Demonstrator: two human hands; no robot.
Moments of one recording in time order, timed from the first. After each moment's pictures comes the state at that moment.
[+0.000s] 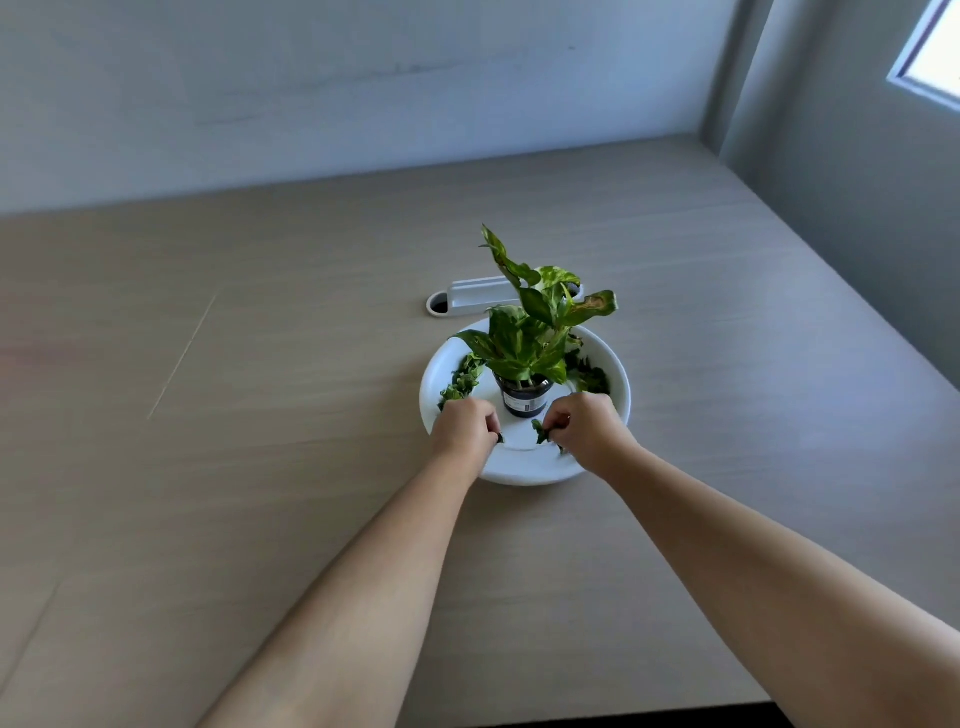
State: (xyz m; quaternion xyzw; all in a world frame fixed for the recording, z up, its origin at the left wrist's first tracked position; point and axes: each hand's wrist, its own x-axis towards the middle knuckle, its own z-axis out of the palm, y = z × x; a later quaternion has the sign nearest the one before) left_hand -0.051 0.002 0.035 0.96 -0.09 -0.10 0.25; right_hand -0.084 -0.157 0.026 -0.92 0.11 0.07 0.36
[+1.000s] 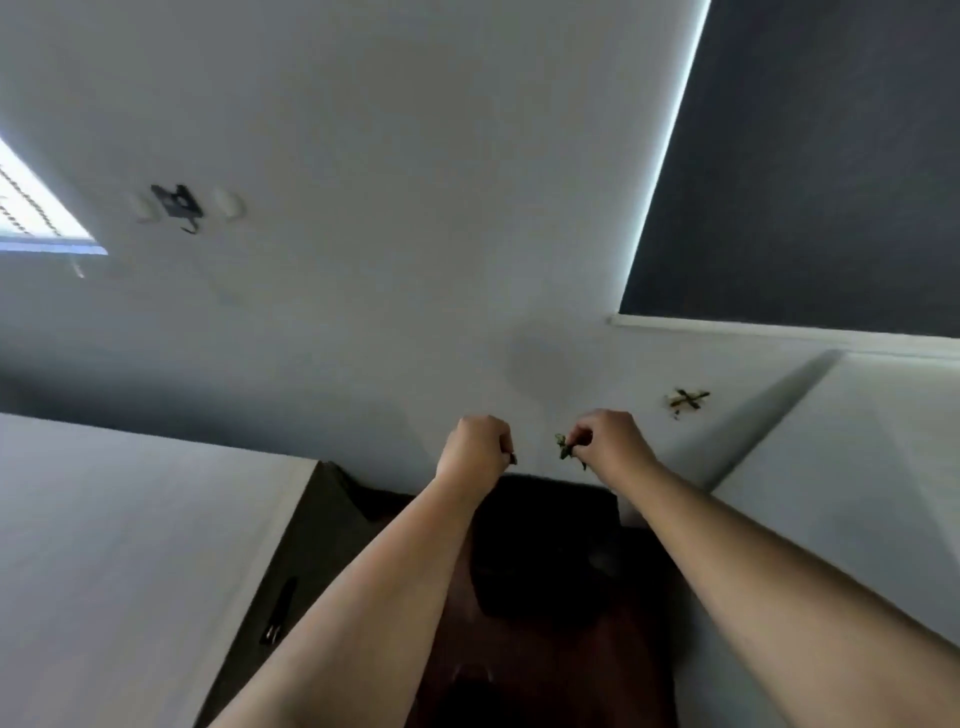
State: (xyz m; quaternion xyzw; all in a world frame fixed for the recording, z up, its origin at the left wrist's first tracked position) left_hand -0.582 -0.548 0.028 0.68 -0.66 -0.30 0.11; right_hand -0.759 -0.556 0.017 -0.65 0.68 -0.15 0.30
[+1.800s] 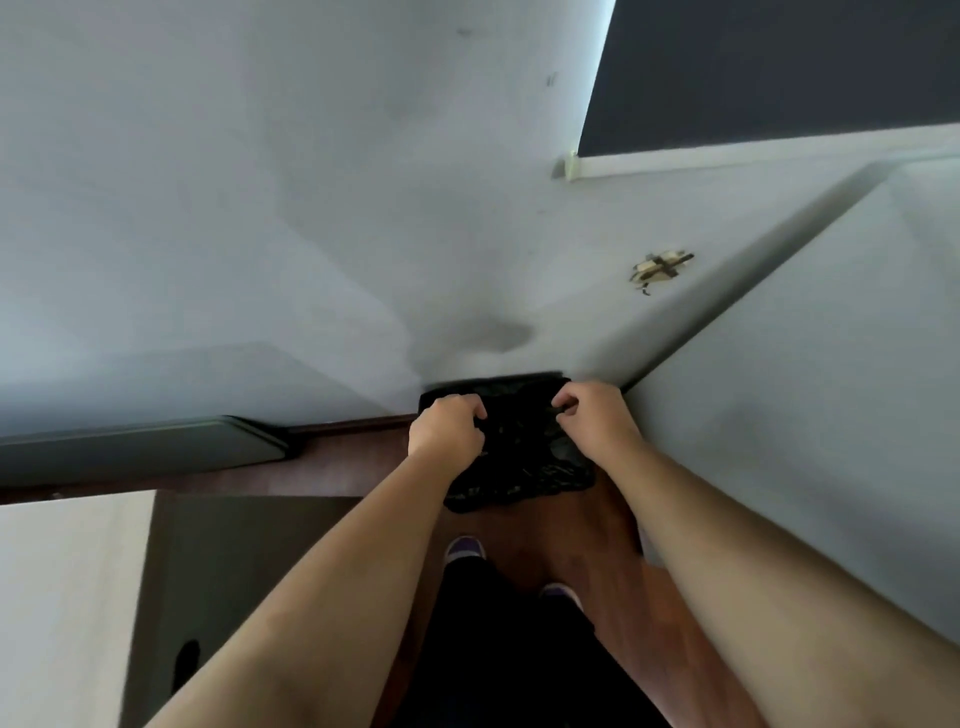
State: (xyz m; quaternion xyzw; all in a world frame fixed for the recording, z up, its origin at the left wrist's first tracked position) left_hand -0.607 -0.606 -0.132 0.61 -0.72 -0.32 -0.08; right_hand -0.791 -0.567 -0.134 -0.51 0.78 -0.13 0.34
